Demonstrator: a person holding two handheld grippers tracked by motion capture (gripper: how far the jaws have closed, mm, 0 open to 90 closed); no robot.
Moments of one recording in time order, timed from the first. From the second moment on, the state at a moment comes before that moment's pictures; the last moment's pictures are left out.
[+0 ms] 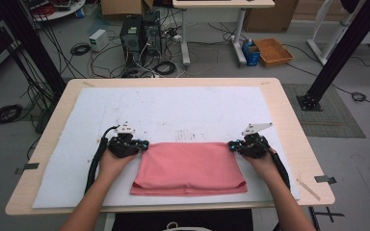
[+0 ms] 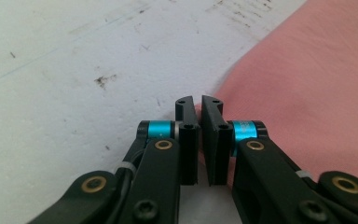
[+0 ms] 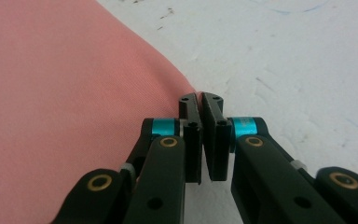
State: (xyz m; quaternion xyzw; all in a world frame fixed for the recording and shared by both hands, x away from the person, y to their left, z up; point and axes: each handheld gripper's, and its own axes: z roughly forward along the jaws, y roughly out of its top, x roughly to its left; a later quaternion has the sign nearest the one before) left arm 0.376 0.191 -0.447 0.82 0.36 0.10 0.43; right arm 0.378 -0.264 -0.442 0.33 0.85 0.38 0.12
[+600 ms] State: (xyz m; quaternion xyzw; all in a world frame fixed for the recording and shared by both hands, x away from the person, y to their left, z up) left arm 0.401 0.169 -0.444 0.81 0.35 0.16 0.44; right arm 0.399 -0.273 -0.434 0.35 0.85 0.37 0.18
